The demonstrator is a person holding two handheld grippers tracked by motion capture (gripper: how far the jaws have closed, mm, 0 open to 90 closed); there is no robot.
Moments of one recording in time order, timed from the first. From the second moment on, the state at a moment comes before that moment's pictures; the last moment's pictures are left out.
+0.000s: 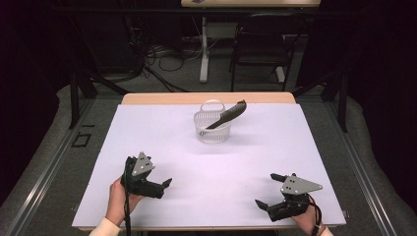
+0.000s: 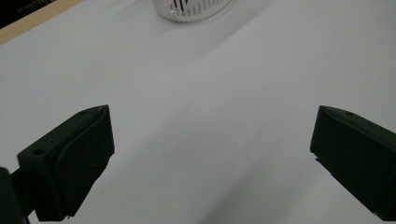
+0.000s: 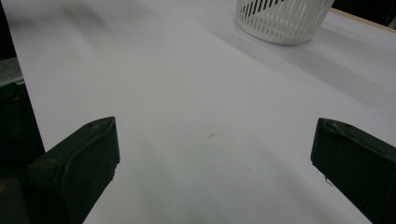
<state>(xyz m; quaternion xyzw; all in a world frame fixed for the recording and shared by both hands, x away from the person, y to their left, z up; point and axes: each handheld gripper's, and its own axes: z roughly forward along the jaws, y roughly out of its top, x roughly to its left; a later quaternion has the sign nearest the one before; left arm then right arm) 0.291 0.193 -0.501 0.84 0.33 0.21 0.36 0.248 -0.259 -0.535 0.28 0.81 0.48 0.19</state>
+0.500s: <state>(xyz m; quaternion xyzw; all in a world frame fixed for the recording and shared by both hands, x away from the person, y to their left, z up) 0.270 0.215 -0.518 0.83 0.36 0.21 0.37 0.248 -0.259 -0.535 0.28 0.81 0.48 0.18</state>
